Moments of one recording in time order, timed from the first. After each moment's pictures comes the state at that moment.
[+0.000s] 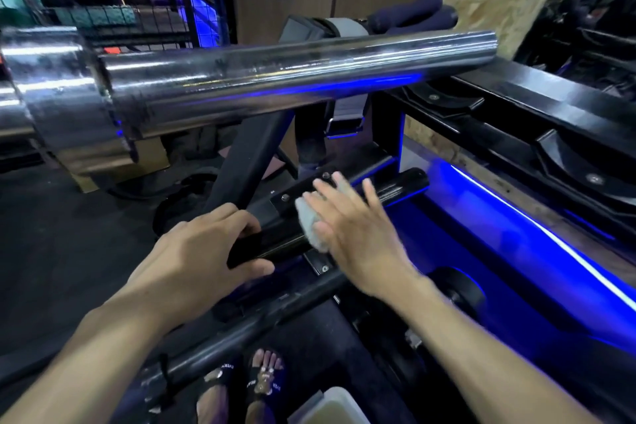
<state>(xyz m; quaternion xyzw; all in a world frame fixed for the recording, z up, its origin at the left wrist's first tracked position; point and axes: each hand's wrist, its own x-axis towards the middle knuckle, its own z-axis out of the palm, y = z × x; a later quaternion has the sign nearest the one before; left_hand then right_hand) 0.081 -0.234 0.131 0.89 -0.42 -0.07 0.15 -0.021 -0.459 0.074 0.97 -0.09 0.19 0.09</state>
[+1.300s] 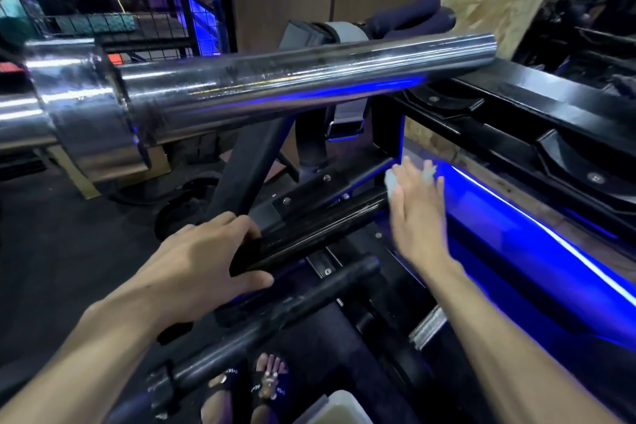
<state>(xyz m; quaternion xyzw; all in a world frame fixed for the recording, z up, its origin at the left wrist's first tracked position) 0.094 -0.233 0.130 0.89 -0.44 -0.11 0.10 -0.040 -0.524 0.081 0.92 -0.31 0.23 0.06</state>
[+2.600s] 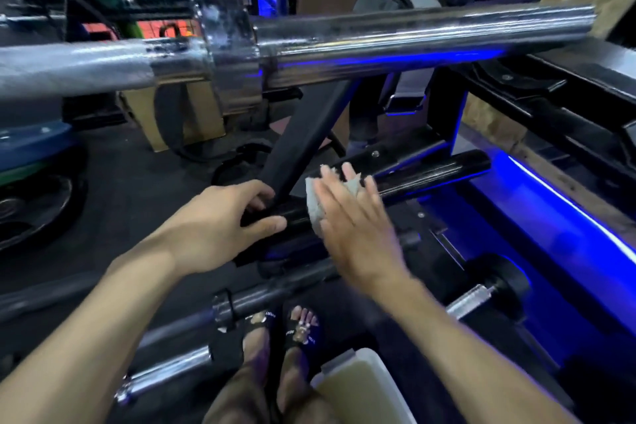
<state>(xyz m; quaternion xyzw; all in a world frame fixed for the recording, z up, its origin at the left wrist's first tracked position) 0.080 -0.165 0.144 0.90 -0.34 -0.14 0.21 -0.021 -0.377 0.049 0.96 0.01 0.27 0.00</state>
